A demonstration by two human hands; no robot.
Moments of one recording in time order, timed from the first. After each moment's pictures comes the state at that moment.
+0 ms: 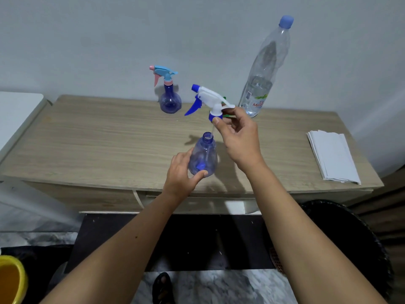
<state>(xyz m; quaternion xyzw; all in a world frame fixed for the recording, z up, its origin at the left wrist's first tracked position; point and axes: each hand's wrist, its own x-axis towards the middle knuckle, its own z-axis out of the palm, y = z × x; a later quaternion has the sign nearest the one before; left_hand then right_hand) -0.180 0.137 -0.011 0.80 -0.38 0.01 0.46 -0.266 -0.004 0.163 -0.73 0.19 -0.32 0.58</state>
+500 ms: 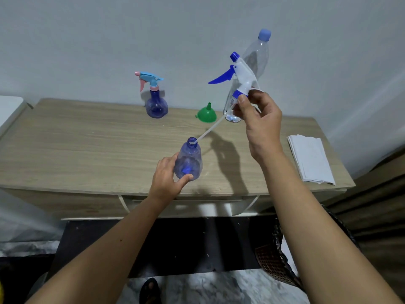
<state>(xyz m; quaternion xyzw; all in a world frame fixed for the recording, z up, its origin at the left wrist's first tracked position) -0.183 0.138 -0.003 0.82 -0.36 -0.04 0.45 -0.293 -0.053 0.214 -0.63 0.22 -0.42 0.62</state>
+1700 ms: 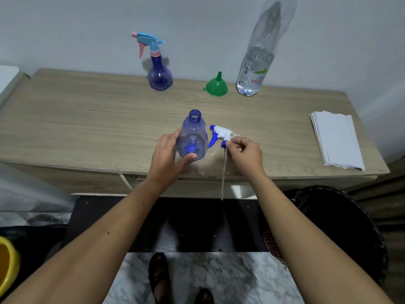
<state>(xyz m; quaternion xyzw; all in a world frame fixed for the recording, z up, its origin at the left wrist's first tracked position) -0.186 0.140 -0.005 0.83 -0.36 -0.01 0.44 -0.312 -0.068 0.020 -0.73 0.42 -0.19 0.51</state>
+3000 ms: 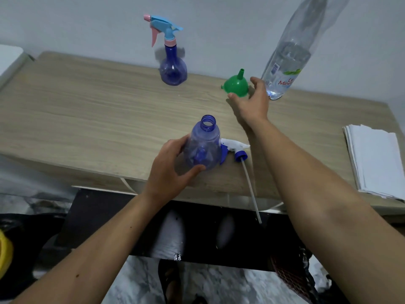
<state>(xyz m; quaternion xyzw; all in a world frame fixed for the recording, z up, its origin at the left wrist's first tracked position) -0.186 0.144 -0.011 0.80 -0.35 0.00 0.49 -0.148 -0.159 0.025 -0.81 0.34 -0.24 0.42</state>
